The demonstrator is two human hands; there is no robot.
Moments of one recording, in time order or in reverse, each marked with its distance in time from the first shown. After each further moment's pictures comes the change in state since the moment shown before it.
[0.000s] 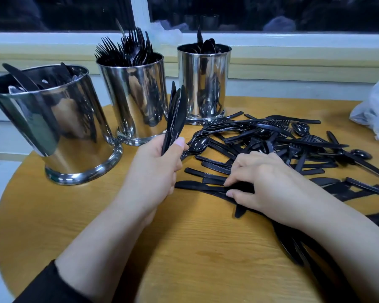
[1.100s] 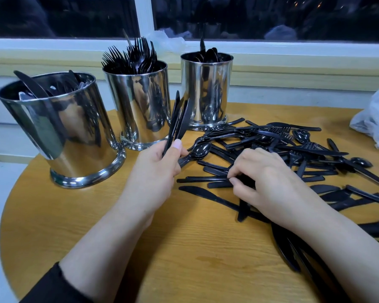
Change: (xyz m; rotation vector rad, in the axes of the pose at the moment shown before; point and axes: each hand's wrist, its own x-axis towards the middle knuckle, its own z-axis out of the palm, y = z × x) left_hand 0.002 0.000 -0.005 0.095 0.013 0.015; right_hand 0.004 -0.002 0.002 0.019 0.211 -0.012
